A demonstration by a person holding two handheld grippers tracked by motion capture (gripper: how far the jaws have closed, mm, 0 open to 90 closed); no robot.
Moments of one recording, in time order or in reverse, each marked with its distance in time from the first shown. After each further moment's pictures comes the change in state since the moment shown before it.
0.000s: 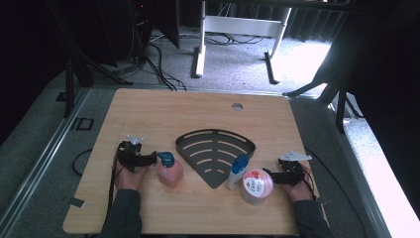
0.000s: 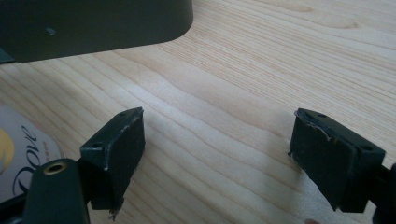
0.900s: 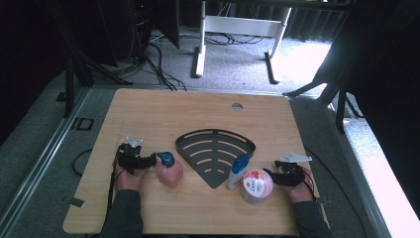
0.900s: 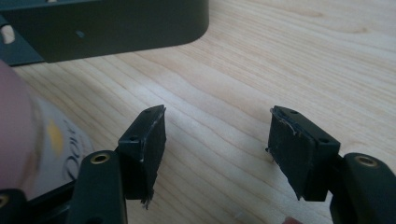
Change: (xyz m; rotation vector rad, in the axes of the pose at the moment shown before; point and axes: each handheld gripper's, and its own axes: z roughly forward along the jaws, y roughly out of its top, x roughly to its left) left arm -0.002 -0.003 -0.003 -0.009 0.003 -0.004; right arm 0.008 0.002 -0.009 -0.002 0.019 -0.010
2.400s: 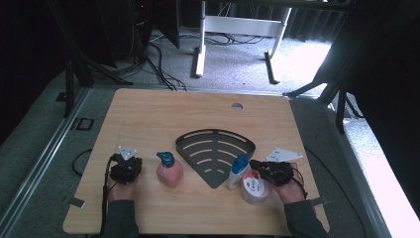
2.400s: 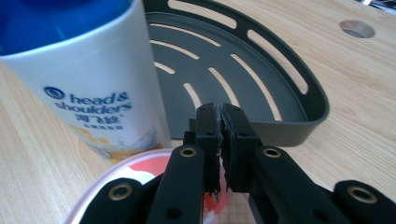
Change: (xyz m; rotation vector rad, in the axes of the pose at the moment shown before) left arm -0.007 -0.020 -0.052 -0.020 0.009 0.023; right arm 0.069 0.057 -0.033 -0.111 0.167 -0.167
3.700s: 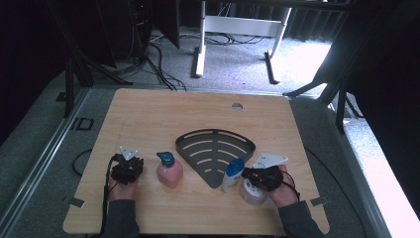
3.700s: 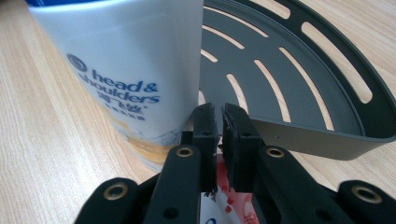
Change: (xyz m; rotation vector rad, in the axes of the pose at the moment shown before) left arm -0.001 0.000 0.002 0.008 0.002 0.003; right arm 0.024 0.003 0.014 0.069 0.090 -0.104
